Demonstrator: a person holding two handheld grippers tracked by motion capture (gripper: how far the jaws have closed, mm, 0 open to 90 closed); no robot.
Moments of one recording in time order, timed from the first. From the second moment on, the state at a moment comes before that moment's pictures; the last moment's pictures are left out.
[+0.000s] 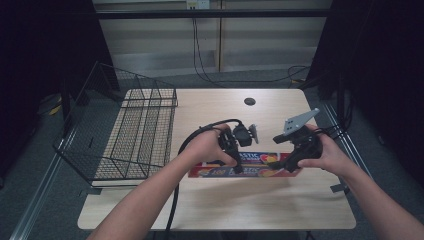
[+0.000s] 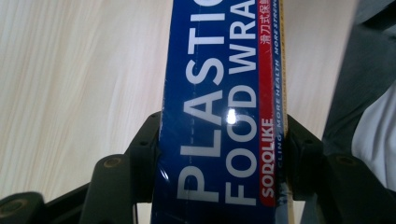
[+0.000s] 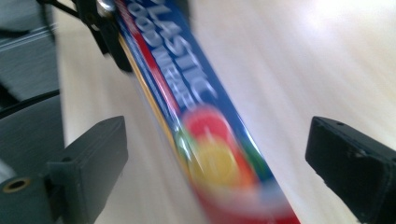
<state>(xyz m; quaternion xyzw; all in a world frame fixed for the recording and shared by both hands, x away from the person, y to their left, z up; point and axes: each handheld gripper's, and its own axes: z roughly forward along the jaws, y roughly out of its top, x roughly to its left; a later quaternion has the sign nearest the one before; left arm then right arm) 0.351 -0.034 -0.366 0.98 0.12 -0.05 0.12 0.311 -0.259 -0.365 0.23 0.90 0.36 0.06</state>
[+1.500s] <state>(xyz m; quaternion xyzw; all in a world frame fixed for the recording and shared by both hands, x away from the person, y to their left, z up) 0.419 0.062 -0.316 0.89 0.42 -0.02 0.14 0.291 -0.269 -0.436 0.32 0.86 0.38 0.09</state>
